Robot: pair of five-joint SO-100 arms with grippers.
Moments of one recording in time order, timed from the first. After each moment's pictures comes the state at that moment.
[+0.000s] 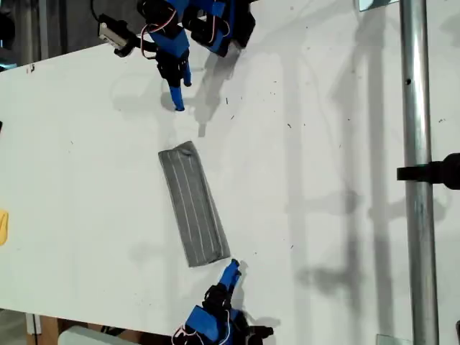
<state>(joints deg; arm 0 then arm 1) 13.3 198.7 170.1 74.9 -91.2 29.6 163.4 141.7 83.1 70.0</state>
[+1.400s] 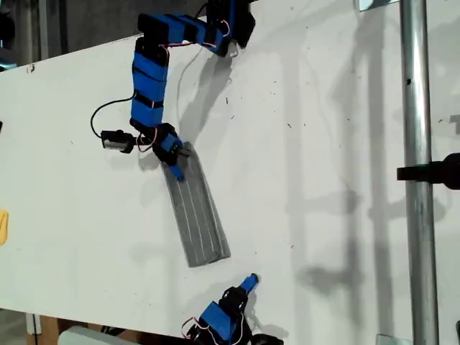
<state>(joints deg) 23.4 199.2 178.4 73.5 -94.8 28.9 64.6 85.2 52.0 56.5</state>
